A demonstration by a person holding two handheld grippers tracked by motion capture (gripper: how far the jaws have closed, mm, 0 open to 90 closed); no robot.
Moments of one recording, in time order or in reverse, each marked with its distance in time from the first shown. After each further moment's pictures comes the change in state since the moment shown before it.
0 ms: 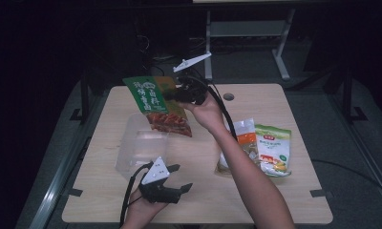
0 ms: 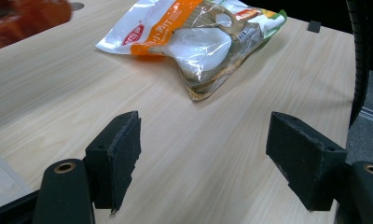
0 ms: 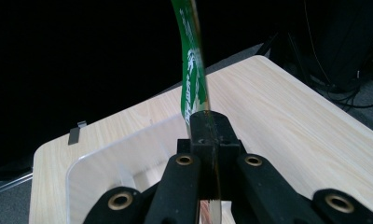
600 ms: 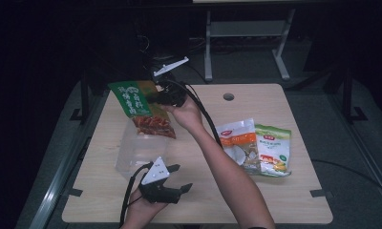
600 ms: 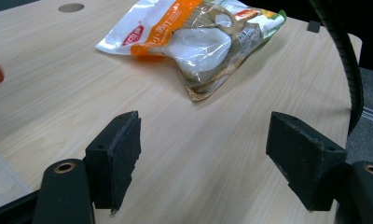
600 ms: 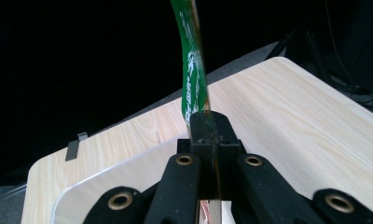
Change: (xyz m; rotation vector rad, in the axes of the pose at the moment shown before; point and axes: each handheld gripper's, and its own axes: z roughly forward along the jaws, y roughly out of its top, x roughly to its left) left arm -0.001 0.000 -0.001 -0.003 -0.002 -0.002; right arm 0.002 0.004 0.062 0.003 0.052 0.021
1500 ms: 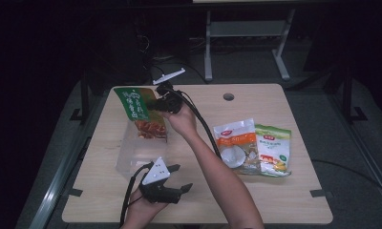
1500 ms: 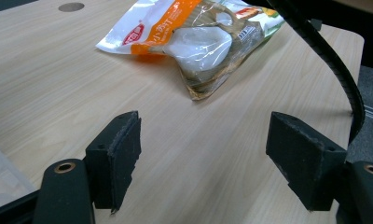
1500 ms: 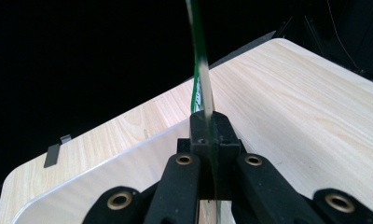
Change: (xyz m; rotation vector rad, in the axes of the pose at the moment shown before) left arm 0.000 0.000 0.001 0.000 0.004 0.004; right arm -0.018 -0.027 0.037 0.001 -0.011 0.071
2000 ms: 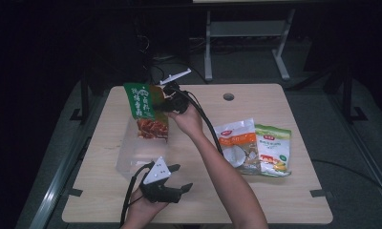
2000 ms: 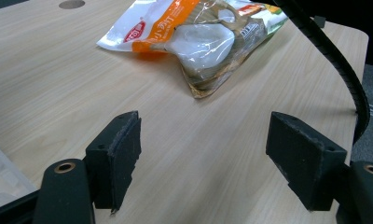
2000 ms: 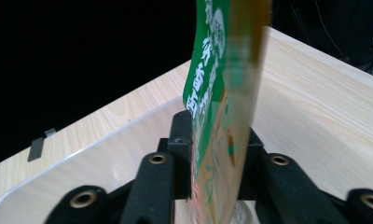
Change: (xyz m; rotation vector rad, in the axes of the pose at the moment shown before) left arm 0.001 0.000 0.003 0.013 0.003 0.002; right arm -0.014 -0.008 -0.009 0.031 -0.047 0.016
